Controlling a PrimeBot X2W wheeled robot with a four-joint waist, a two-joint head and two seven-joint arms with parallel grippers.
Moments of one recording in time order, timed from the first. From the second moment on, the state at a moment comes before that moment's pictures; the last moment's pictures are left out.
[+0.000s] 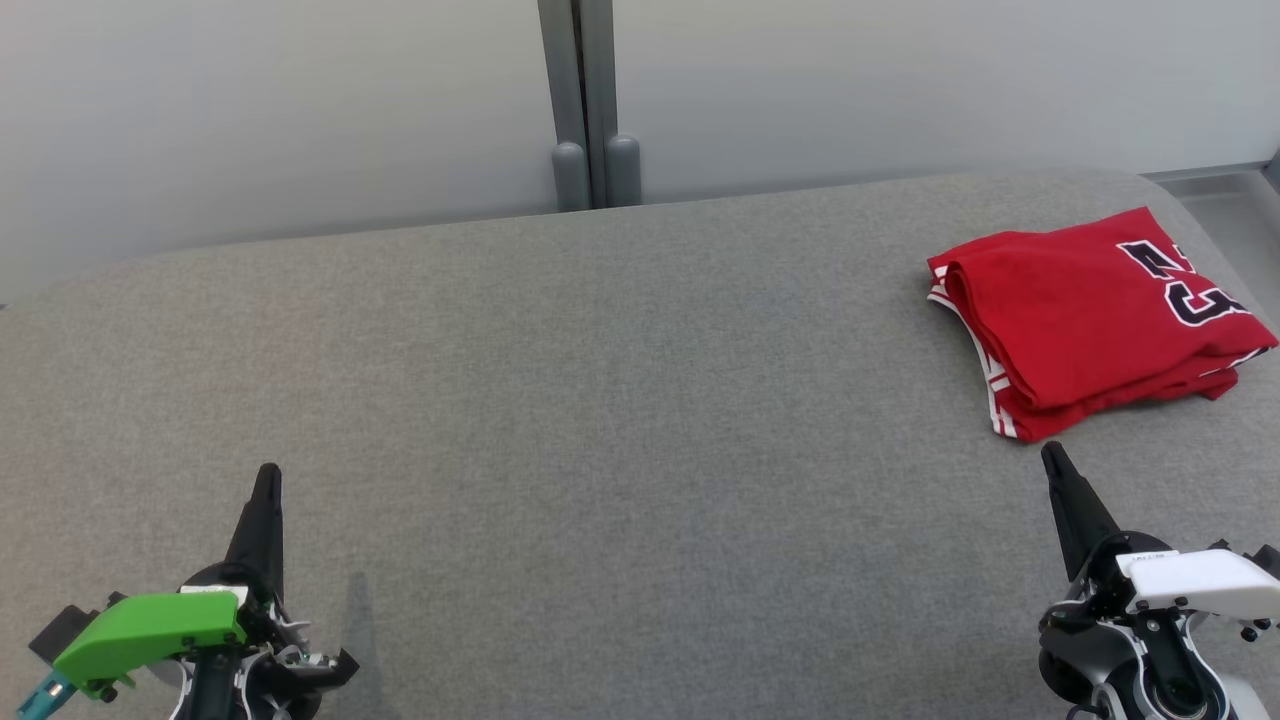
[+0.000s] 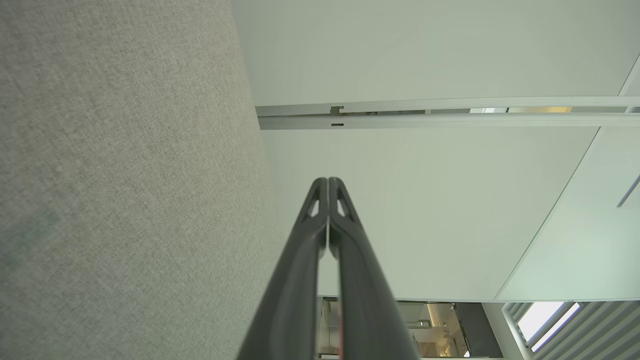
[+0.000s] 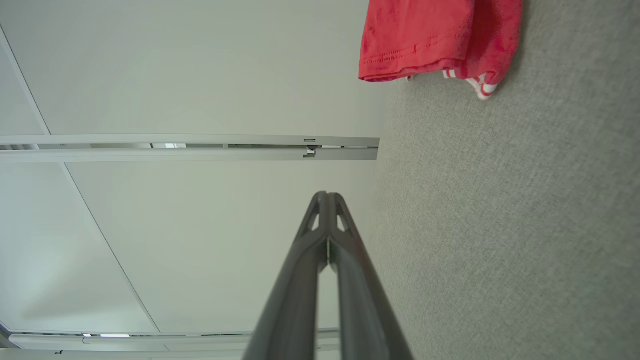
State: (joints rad) left arm -0.10 0.05 0.11 0.25 -1.61 -0.13 0.11; right arm -0.10 -0.05 -0.11 0.25 1.61 0.13 0.11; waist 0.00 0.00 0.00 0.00
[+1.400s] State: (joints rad) left arm -0.10 0.05 0.11 0.25 -1.61 -0.13 0.11; right arm -0.10 -0.05 -0.11 0.25 1.61 0.13 0.11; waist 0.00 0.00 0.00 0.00
